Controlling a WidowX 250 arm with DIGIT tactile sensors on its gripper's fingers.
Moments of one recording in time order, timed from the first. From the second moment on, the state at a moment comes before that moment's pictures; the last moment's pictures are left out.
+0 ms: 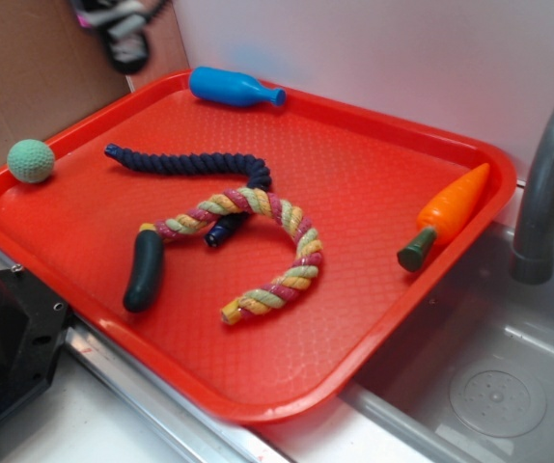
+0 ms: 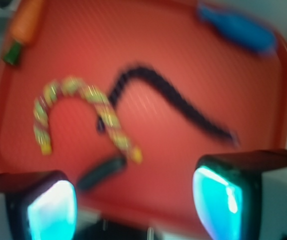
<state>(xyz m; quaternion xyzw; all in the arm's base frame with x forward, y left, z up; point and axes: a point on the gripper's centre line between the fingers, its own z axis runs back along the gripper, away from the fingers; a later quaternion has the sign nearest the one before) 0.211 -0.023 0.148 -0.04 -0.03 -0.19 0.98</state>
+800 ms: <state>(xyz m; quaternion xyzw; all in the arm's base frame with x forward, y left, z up) 0.221 -0.066 0.041 -0.03 -0.05 -0.47 0.88</state>
